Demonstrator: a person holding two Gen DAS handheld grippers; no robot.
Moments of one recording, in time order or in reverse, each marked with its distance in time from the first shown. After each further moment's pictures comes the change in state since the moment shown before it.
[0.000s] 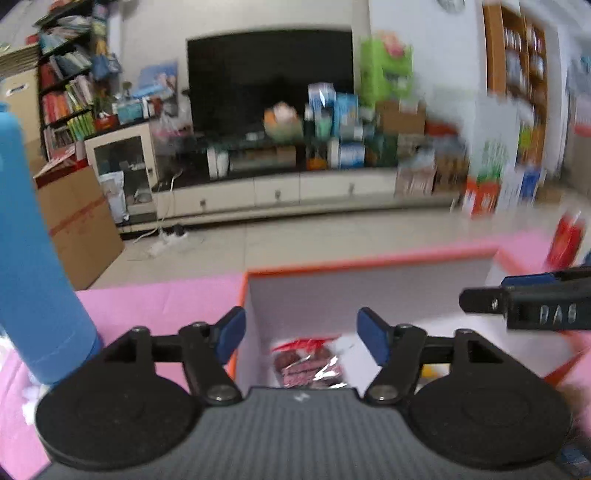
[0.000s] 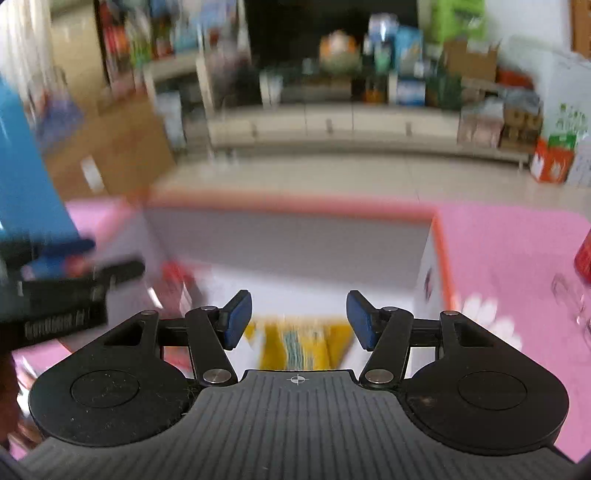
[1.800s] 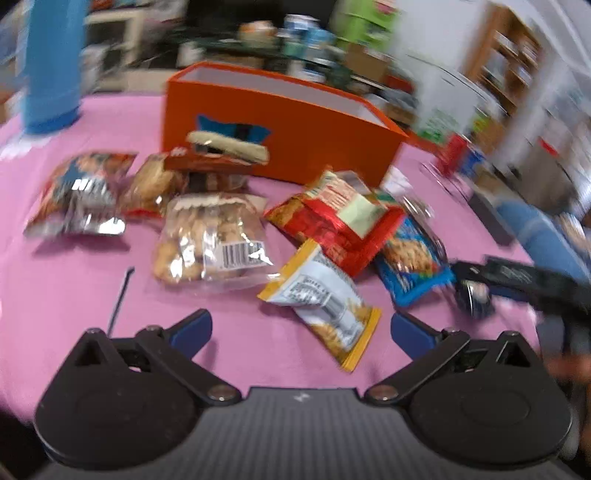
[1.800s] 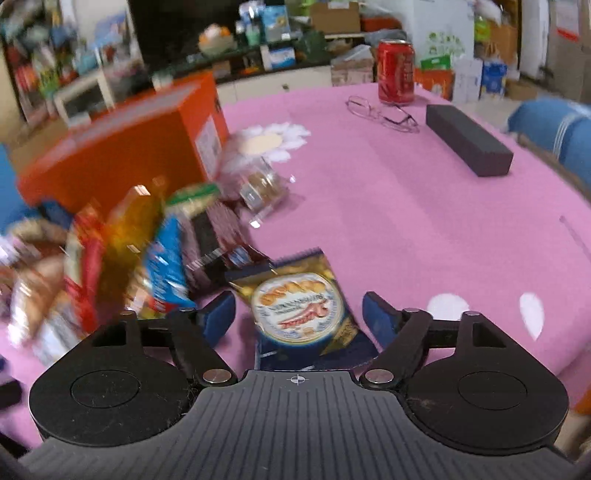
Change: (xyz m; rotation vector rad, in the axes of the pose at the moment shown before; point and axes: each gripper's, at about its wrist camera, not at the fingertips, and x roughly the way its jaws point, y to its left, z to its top) left arm -0.155 -0.087 -0.182 -0.265 0.265 -0.188; right arm -0.172 -0.085 -0.209 0.263 0.056 -0.230
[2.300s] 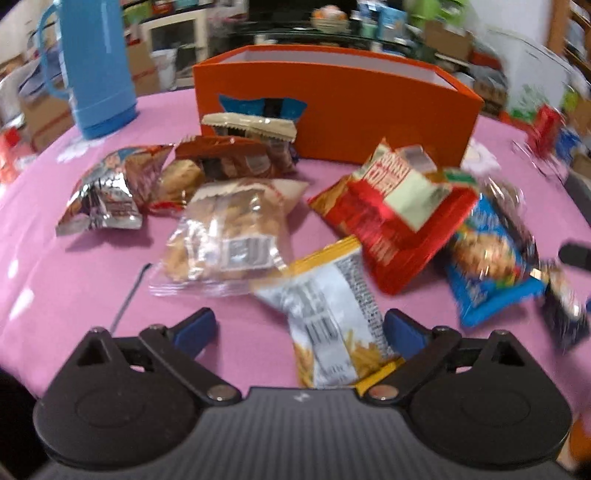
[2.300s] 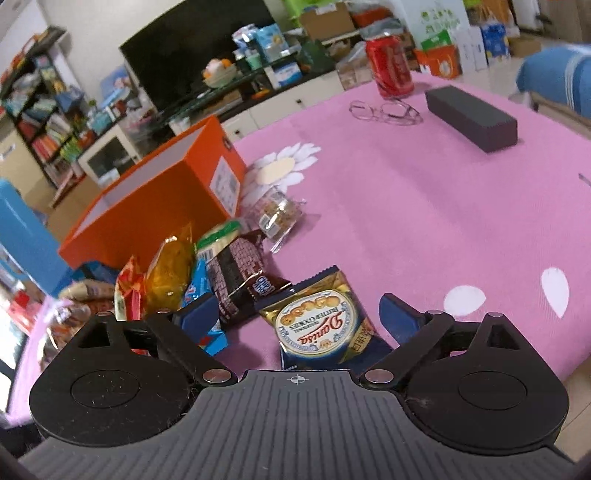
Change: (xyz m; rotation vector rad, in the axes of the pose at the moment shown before) left arm 0.050 -0.040 0.005 0.070 0.048 0.343; right arm -0.005 -0.029 0.003 0.193 -0.023 0.154
